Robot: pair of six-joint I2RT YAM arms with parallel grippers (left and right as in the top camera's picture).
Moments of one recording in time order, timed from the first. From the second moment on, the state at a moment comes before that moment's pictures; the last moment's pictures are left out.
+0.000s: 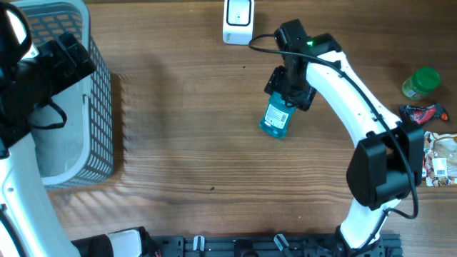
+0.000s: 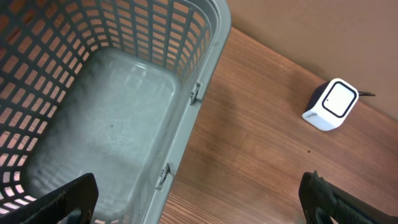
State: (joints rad) left arm 0.17 1.48 2.17 -1.52 -0.05 -0.34; right arm 0.34 1.95 1.65 -1.16 -0.02 0.80
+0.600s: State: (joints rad) left arm 0.17 1.48 2.17 -1.52 -0.05 -0.34; right arm 0.45 1.95 1.64 -1.19 -0.02 0.80
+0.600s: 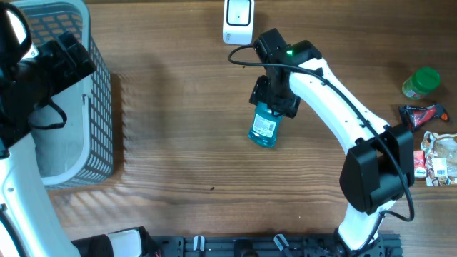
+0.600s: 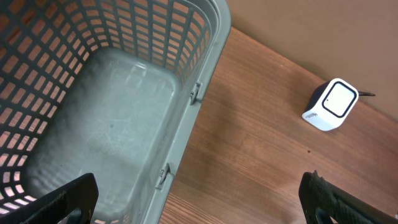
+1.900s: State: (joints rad) left arm 0.17 1.48 2.17 -1.52 -0.05 -0.34; right arm 0.45 1.84 1.64 -1.16 -0.02 0.77
